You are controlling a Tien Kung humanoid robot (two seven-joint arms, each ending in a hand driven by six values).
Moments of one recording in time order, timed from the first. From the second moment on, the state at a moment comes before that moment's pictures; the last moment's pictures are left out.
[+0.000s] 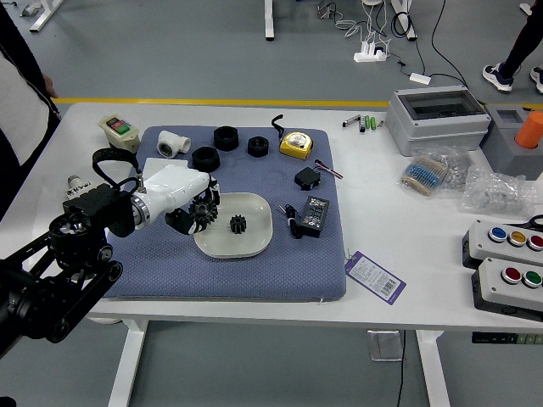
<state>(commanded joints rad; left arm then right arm) -0.62 0.26 -0.93 -1.14 2.27 -0.20 0.00 -0.01 -0.27 0.35 0.33 0.33 -0.26 0.01</state>
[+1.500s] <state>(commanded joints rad) -0.62 0.24 -0.95 -1.18 2.27 -0.13 -0.01 0.00 -0.28 0.35 0.33 0.33 -0.26 0.02</state>
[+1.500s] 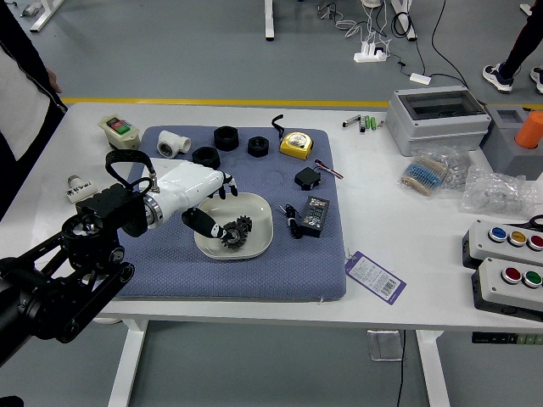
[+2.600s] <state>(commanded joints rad) -0.12 0.10 -1.49 -1.22 1.21 0.16 -0.25 -0.02 -0.27 0.34 0.33 0.33 -0.26 0.02</state>
